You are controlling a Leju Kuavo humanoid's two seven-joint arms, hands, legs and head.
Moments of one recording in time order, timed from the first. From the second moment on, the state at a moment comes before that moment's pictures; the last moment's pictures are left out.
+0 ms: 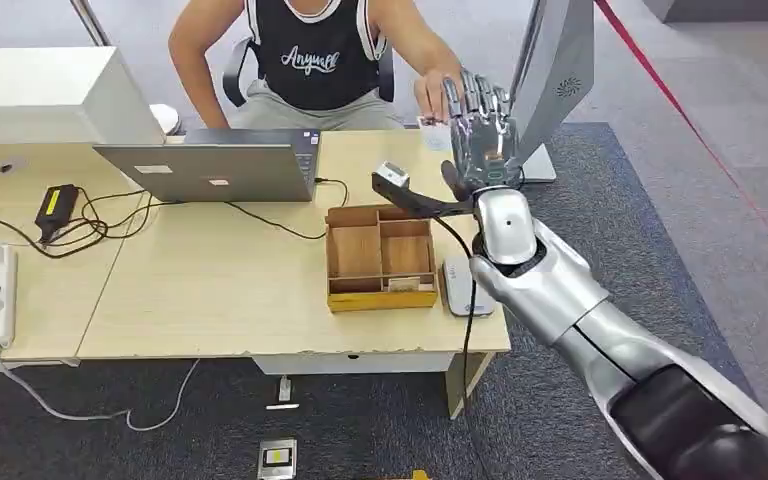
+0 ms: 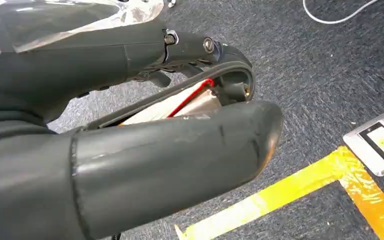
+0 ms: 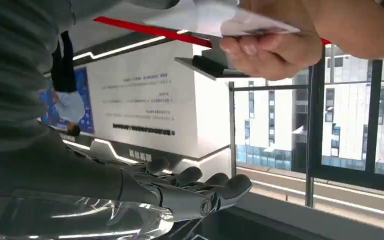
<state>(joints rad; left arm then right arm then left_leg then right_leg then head) -0.14 -0.01 -1.11 -0.30 0.12 0.62 0.24 -0.93 -0.19 0.84 -0.95 1.21 -0.35 0.60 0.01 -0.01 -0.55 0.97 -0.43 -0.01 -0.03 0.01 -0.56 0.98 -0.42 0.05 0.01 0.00</state>
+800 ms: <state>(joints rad) -0.13 0.00 -1.11 -0.30 0.14 0.63 0.23 -1.02 -0.15 0.95 -0.77 1.21 -0.29 0.62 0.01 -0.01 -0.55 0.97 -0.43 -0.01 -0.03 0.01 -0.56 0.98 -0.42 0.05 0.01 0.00</state>
